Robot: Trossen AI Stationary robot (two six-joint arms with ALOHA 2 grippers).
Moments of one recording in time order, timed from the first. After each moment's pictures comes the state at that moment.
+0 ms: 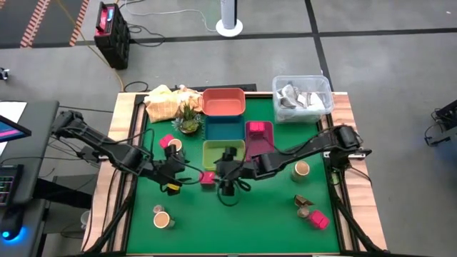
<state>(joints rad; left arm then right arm) -0.45 1.07 0.79 -0.55 -0.48 -0.42 0.23 1.91 1.38 -0.12 0.34 0.06</state>
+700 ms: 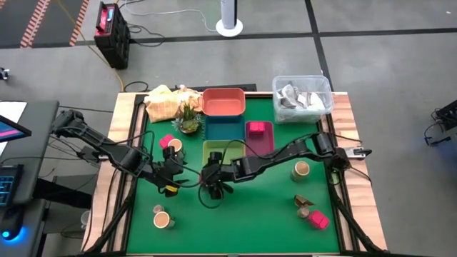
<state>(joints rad) -0.47 1.07 0.79 -0.59 -0.48 -0.44 0.20 2.15 1.61 -0.20 0.24 -0.02</state>
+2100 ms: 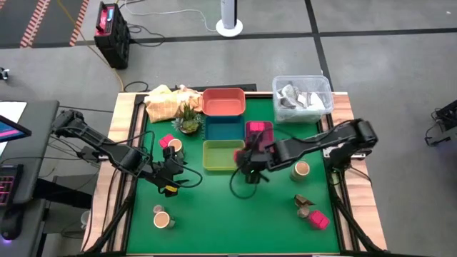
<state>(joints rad) -0.47 1.07 0.79 -0.59 -0.48 -0.43 0.21 1.67 1.42 -0.81 0.47 0.11</state>
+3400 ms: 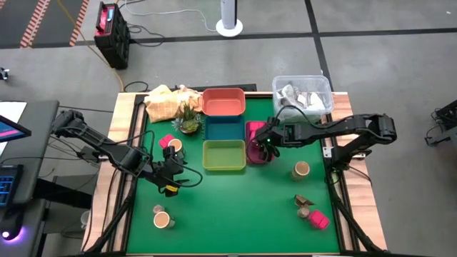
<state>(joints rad) -0.47 1.07 0.79 -0.58 -0.48 -0.43 -0.12 1.44 0.82 -0.33 0.34 -0.05</state>
